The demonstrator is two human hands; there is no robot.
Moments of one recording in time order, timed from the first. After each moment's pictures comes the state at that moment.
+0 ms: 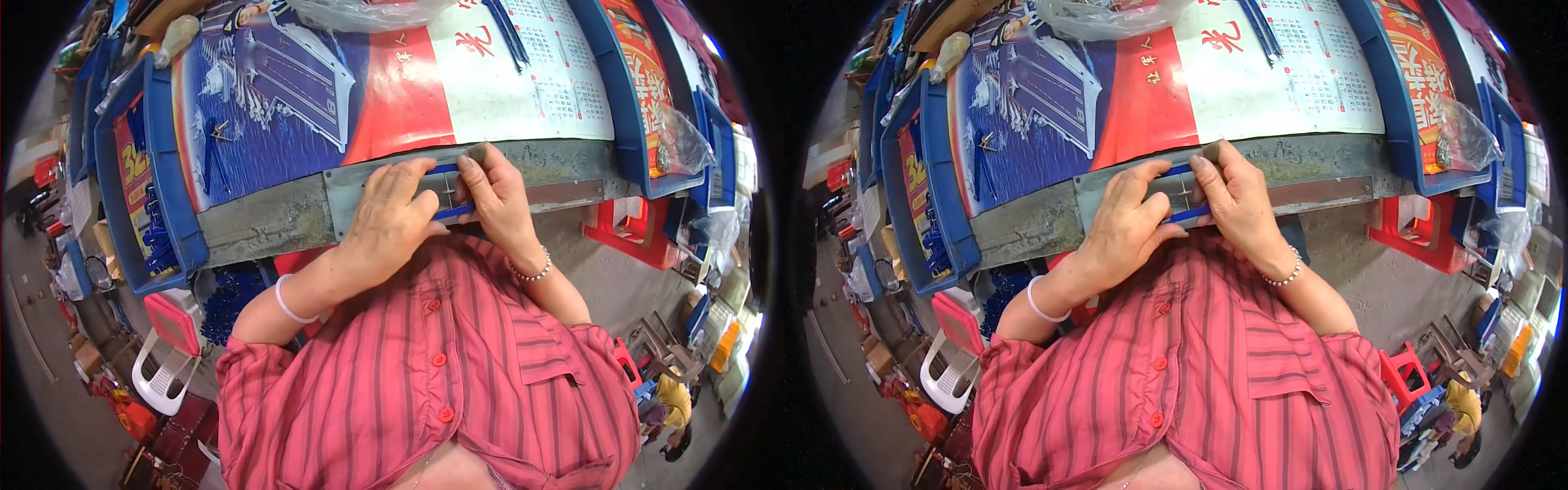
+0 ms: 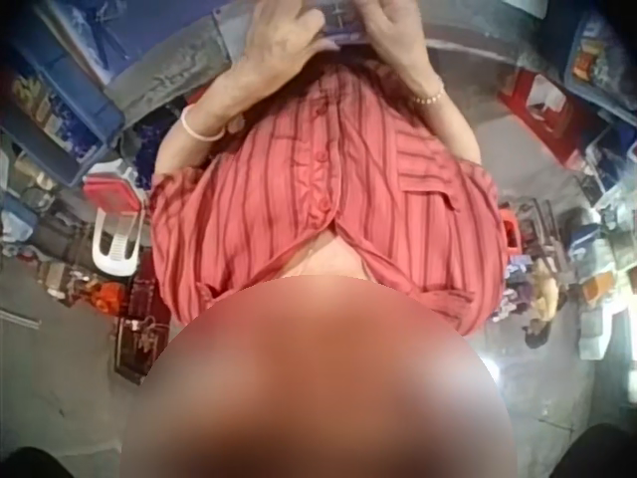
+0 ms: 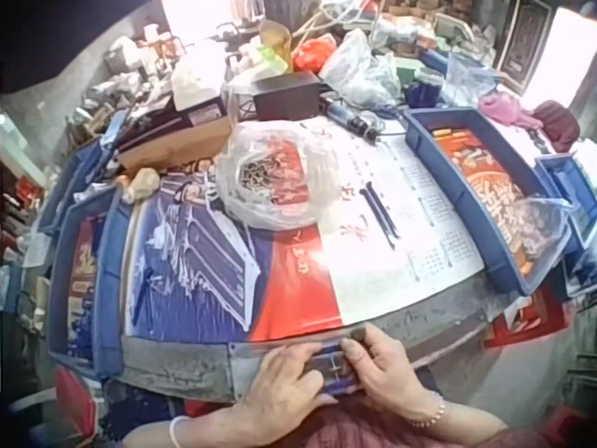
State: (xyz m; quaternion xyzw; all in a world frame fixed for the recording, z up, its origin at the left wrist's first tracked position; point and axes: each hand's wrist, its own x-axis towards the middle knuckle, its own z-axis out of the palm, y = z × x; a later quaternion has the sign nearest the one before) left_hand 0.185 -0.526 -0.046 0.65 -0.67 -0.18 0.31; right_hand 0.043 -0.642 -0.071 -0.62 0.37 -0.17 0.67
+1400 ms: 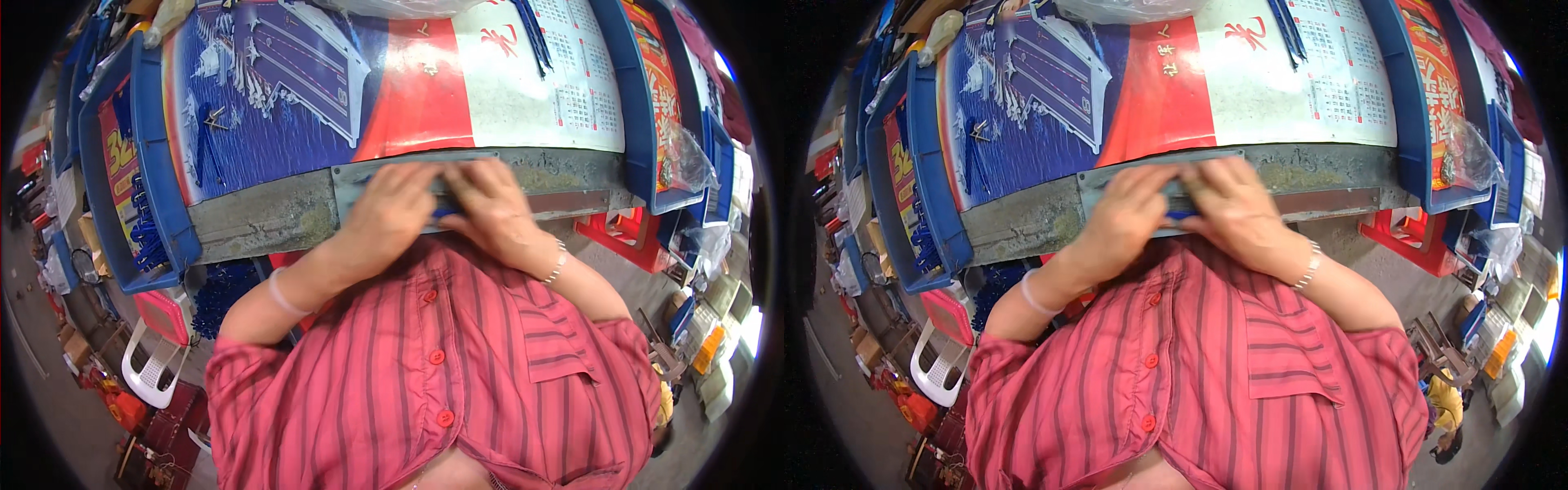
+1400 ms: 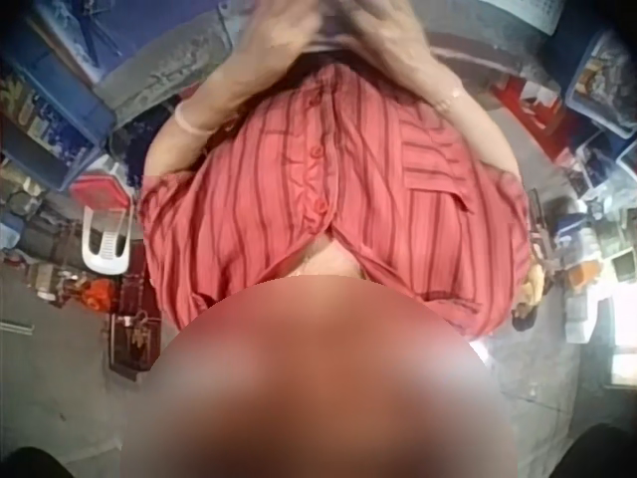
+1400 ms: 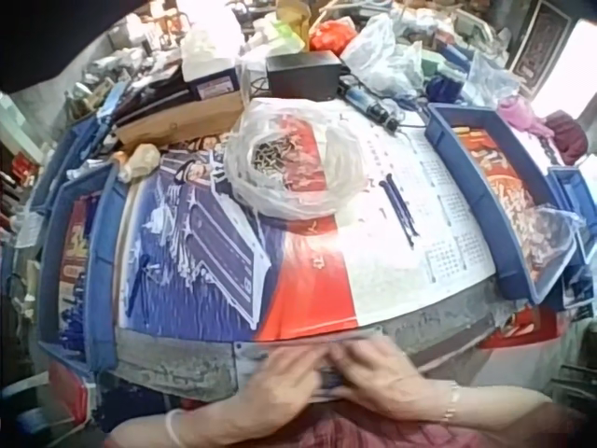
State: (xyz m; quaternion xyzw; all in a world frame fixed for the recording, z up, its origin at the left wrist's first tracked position) left_hand 0.209 -0.517 -0.075 0.63 -0.71 -0.16 0.27; right_hand 0.052 -0.648 -0.065 -0.95 0.10 -0.10 0.30
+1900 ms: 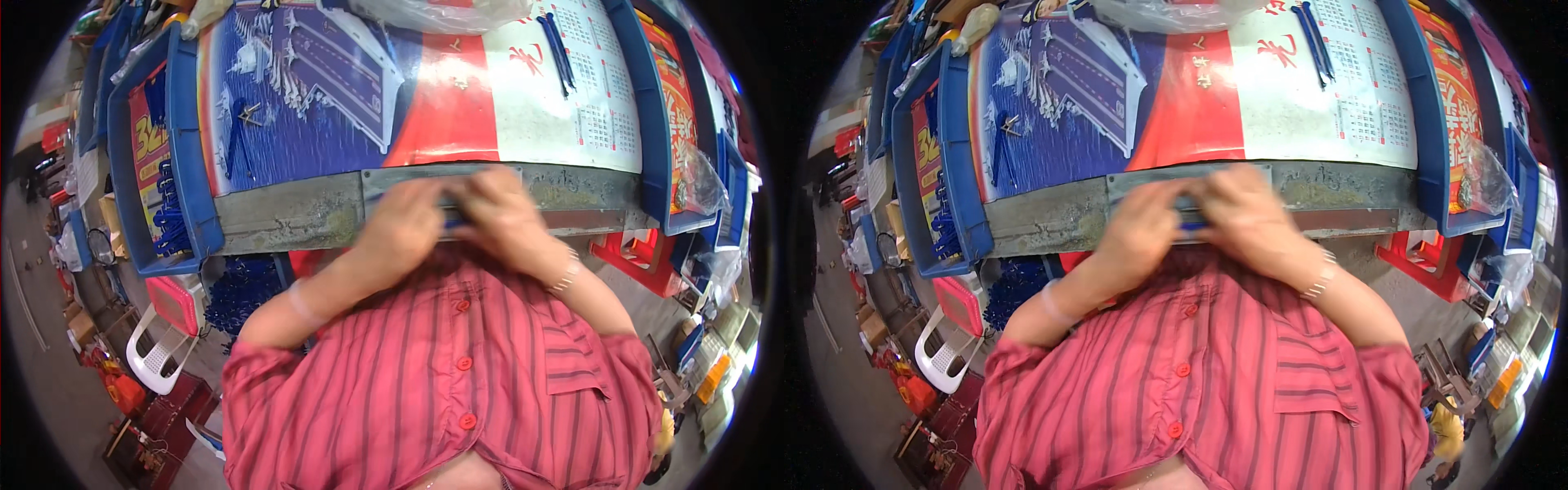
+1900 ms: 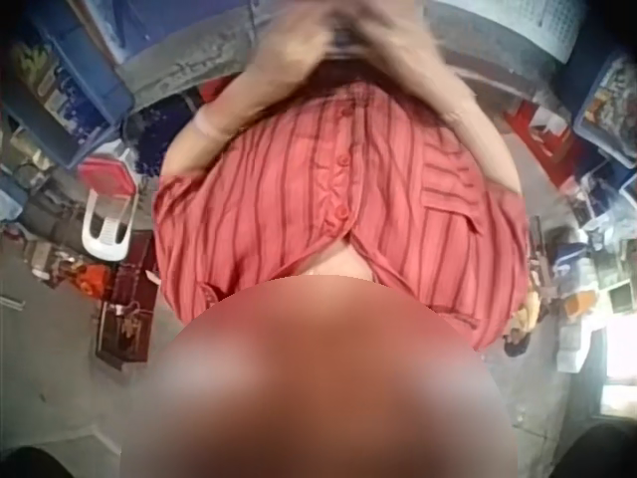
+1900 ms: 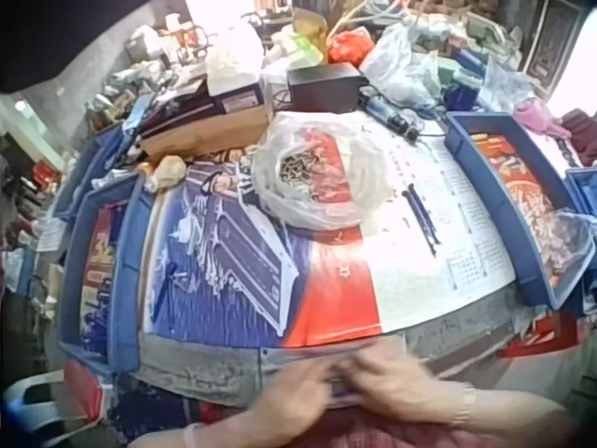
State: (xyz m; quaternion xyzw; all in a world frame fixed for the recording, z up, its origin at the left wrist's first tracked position) left_hand 0.208 -0.500 -0.073 0.65 -0.70 -0.09 0.27; right_hand 0.065 -0.649 -0.065 -0.94 0.05 -0.07 0.32
